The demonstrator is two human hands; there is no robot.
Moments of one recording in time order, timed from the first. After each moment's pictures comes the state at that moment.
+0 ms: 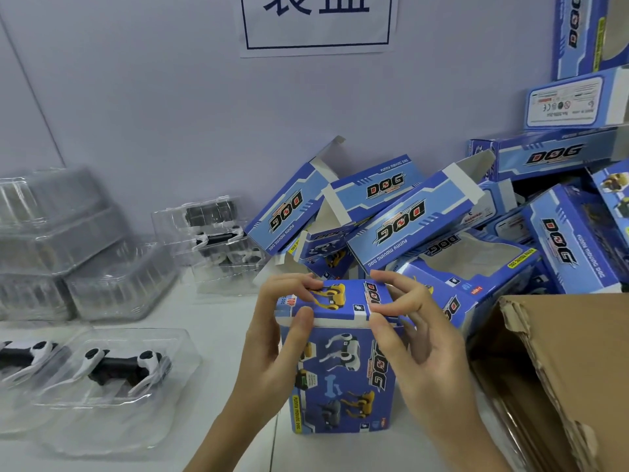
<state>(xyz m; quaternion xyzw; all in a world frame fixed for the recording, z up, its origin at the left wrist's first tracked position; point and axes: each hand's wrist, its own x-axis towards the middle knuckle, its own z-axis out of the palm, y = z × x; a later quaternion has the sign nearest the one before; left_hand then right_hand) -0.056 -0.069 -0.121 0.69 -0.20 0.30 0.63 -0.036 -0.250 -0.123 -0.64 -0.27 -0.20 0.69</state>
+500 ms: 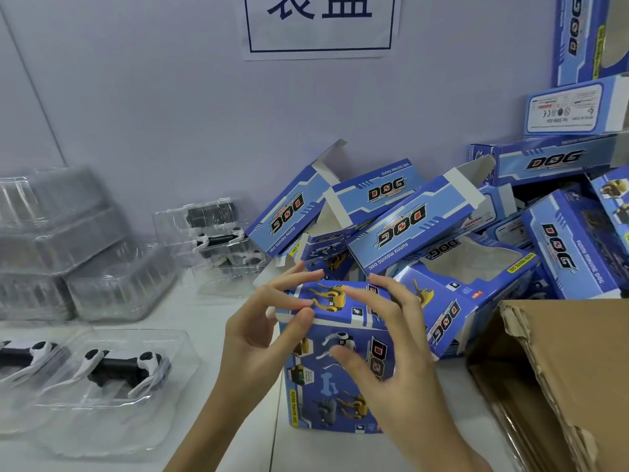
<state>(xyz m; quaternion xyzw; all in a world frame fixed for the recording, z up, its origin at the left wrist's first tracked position) -0.050 -0.053 -0.117 0.66 -0.23 0.29 0.66 -0.032 -0.237 -0.137 -0.73 -0.31 -0.27 0.54</state>
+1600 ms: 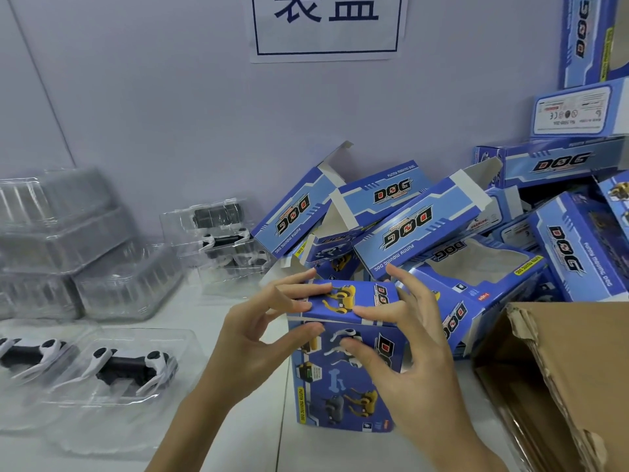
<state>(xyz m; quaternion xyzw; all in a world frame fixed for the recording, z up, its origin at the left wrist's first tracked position) -0.045 -0.024 -0.112 0.73 -0.30 0.27 0.55 -0.033 -0.242 -0.132 -0.74 -0.30 -0.28 0.54</state>
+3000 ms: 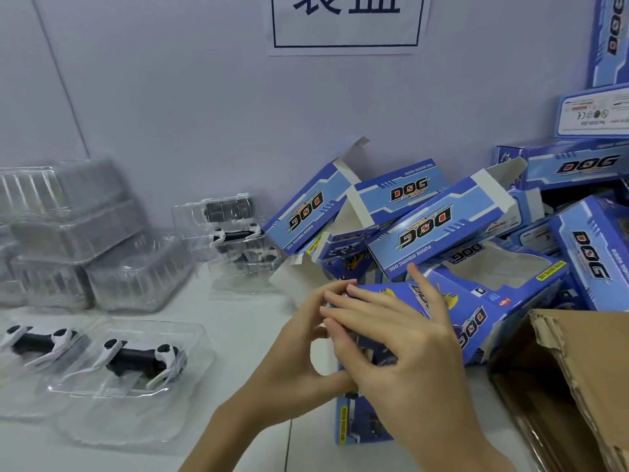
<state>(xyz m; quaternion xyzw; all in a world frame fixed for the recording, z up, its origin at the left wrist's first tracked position) -0.047 -0.050 -0.128 0.79 -0.23 0.18 0.53 -0.048 -0.212 -0.093 -0.79 -0.31 -0.39 0.36</state>
